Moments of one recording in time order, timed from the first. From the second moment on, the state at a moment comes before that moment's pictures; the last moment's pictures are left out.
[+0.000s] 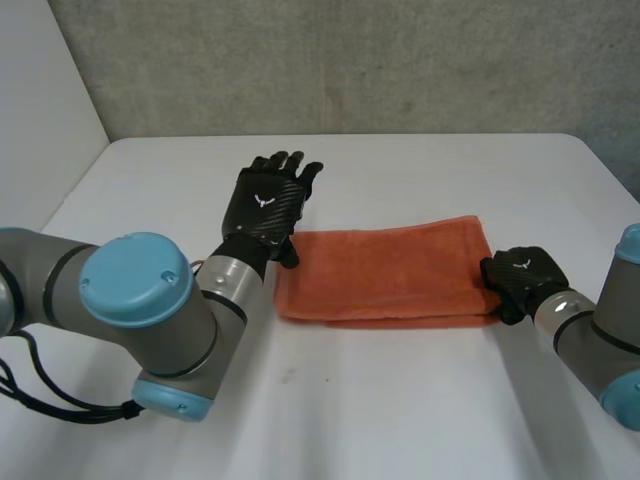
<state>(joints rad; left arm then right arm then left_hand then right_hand) 4.08 -2.09 -1.54 3.71 -1.59 3.35 1.73 -1.05 1.72 -0.25 1.38 2.65 0.18 0.16 0.17 0.17 0.03 0.79 0.94 0.92 0.90 0.70</state>
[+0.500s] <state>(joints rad) 4.22 -1.91 -1.68 3.68 -1.65 3.30 2.39 -0.79 1.26 -0.25 1.36 2.75 0.18 0.16 0.17 0.17 0.03 0.60 0.76 0.76 0.76 0.60</state>
